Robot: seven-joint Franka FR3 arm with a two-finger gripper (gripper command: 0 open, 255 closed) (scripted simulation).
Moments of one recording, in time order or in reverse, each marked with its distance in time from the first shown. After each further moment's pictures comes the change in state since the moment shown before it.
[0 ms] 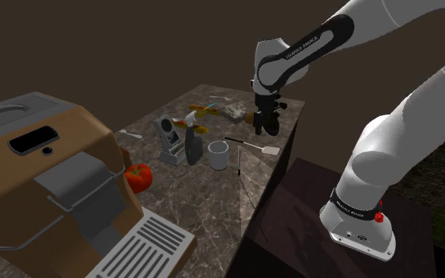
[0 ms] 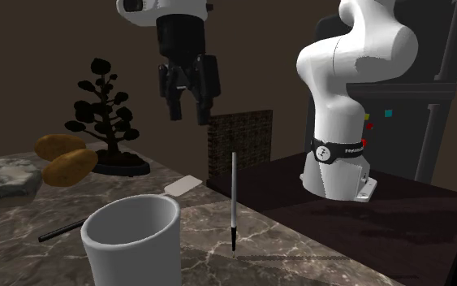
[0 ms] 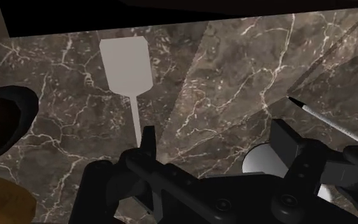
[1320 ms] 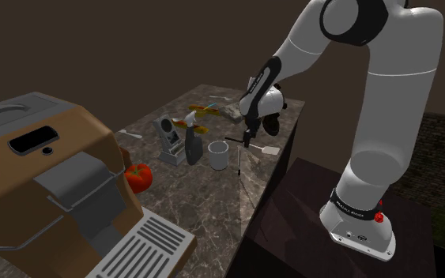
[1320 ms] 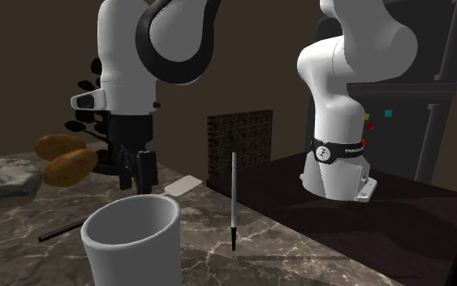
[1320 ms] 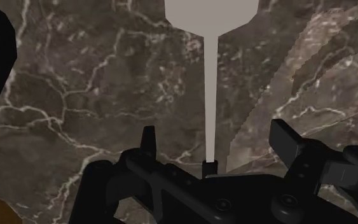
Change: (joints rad) arm -0.026 0.589 -0.054 0.167 0.248 0.507 -0.324
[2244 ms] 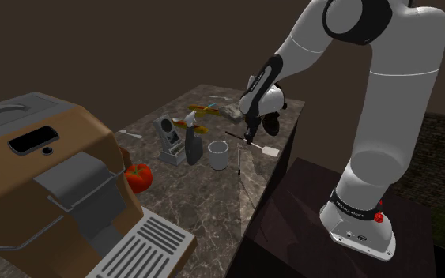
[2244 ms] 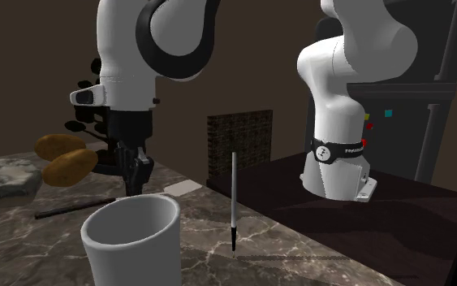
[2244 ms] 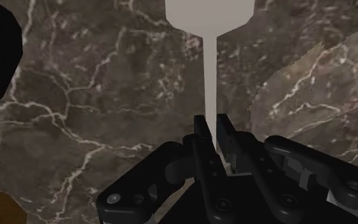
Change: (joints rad) arm 0.004 -0.019 -0.007 -0.001 -0.013 -0.016 0.010
